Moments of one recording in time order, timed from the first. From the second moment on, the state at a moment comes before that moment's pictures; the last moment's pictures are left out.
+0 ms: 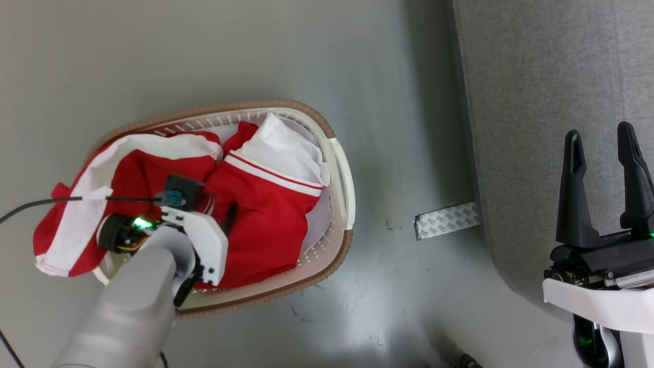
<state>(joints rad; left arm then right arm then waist) -0.87 0.25 -0.73 1.09 -0.47 -0.12 -0.10 -0.27 -0.05 0.05 -0.19 0.30 0.13 -0.26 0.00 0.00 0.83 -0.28</state>
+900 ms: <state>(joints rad) -0.67 0.22 -0.87 0.83 -0.80 -0.13 -0.23 -0.23 -0.05 0.06 -0.06 0.33 0.13 -0.26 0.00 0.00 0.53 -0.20</state>
